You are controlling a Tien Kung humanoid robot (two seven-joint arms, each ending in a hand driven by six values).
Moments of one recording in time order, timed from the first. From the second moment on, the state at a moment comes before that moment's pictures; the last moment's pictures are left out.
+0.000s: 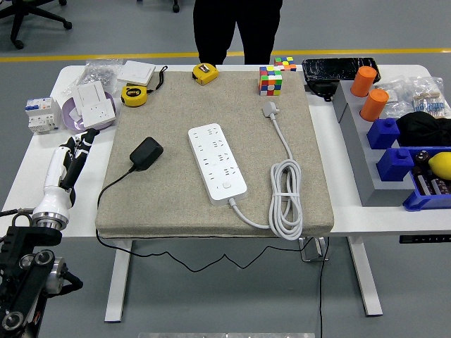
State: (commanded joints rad) left arm -0.01 0.01 -1.51 -1.38 1.45 0.16 -0.09; right arm 0.06 -0.14 1.07 0.18 -1.45 0.05 -0.03
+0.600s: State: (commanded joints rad) left arm 0.00 0.02 -1.49 -1.37 1.49 0.15 -0.07; right arm 0.06 -0.14 1.07 0.18 -1.45 0.05 -0.03
